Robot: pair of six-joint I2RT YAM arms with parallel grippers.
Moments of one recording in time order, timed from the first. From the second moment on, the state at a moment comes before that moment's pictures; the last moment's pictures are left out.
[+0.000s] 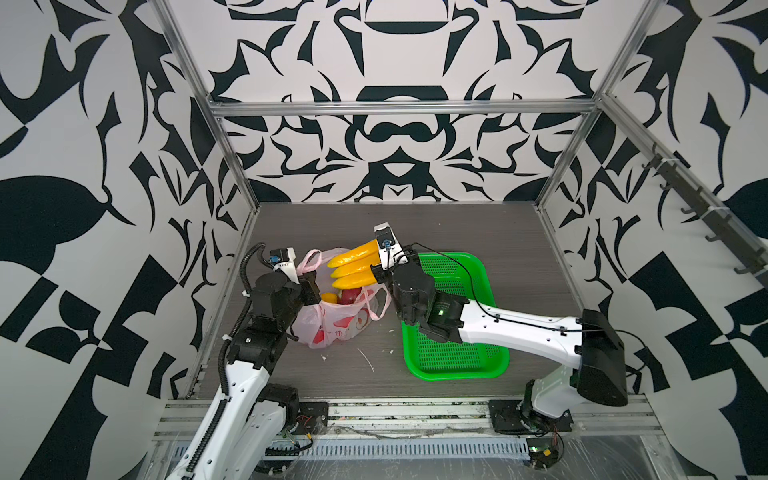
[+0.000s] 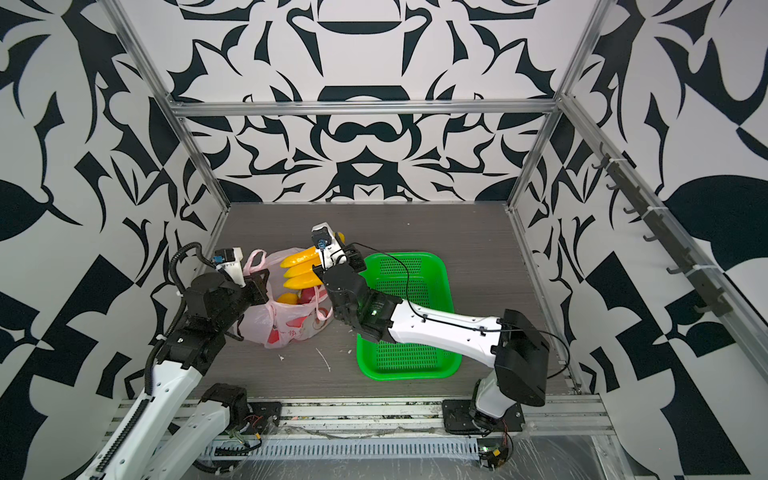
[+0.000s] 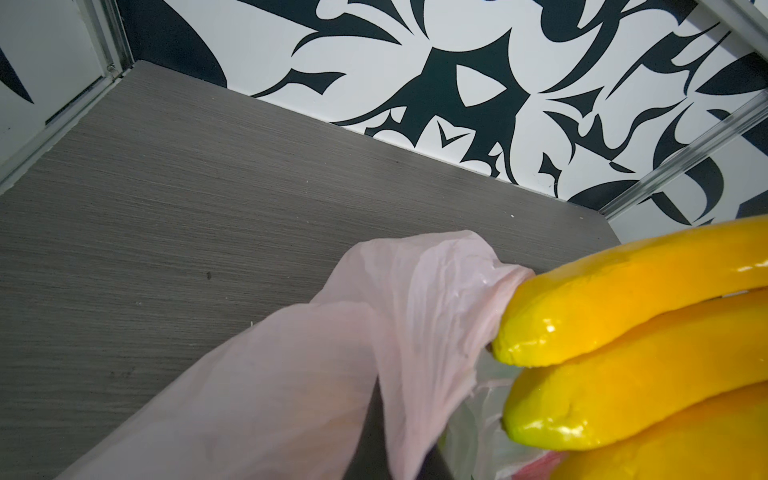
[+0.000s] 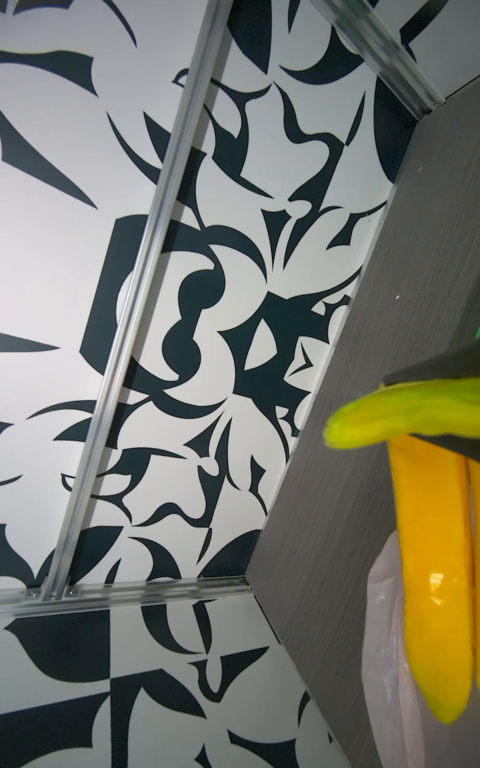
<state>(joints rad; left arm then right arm) -0.22 0.69 0.61 -0.29 0.07 -0.40 1.13 1.55 1.22 0.33 0.90 -0.18</state>
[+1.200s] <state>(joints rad) -0.22 0.67 0.61 -0.33 0.12 -0.37 0.88 1.16 0.90 0.01 0.92 0.09</state>
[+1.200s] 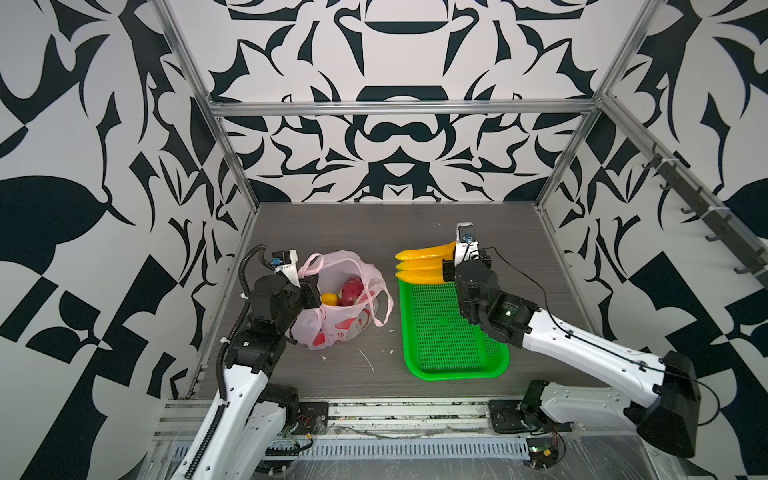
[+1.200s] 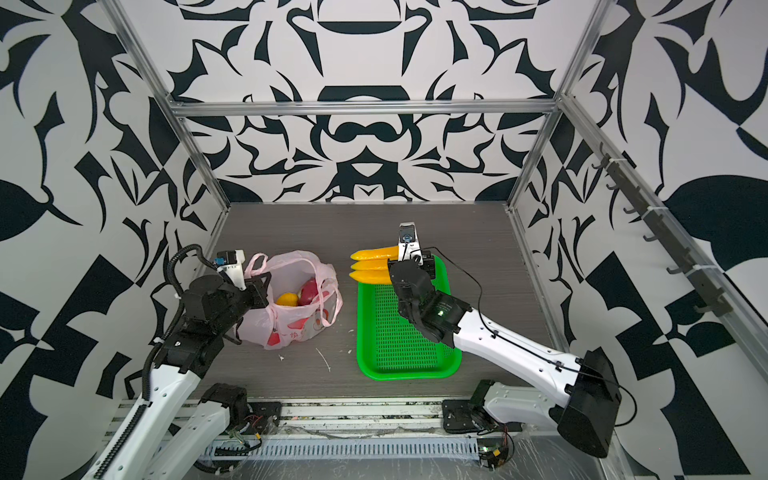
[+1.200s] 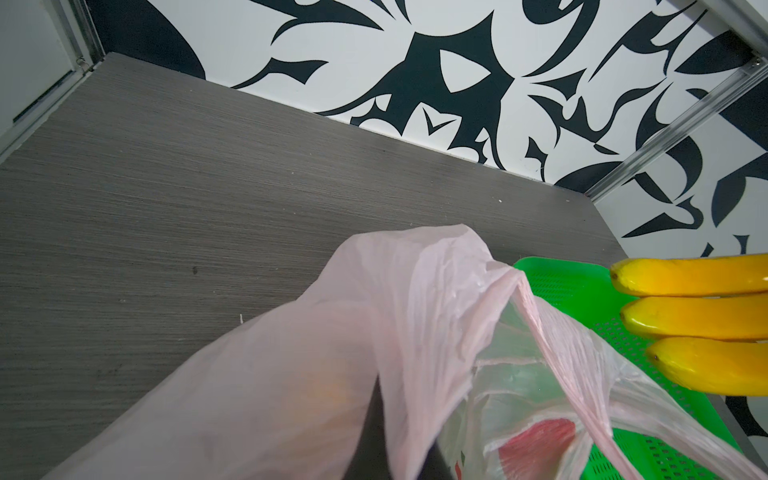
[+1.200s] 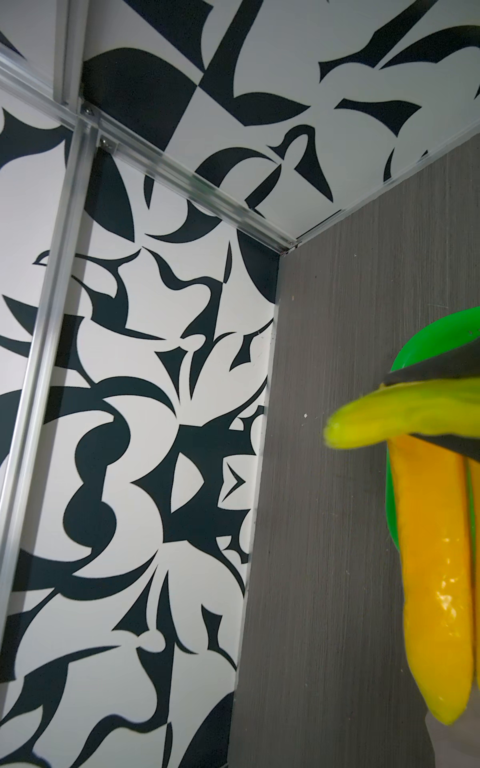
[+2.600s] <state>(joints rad) -0.22 0.64 0.61 -0.36 0.15 -0.37 0.66 1.29 0.74 -0.02 0.74 0.27</state>
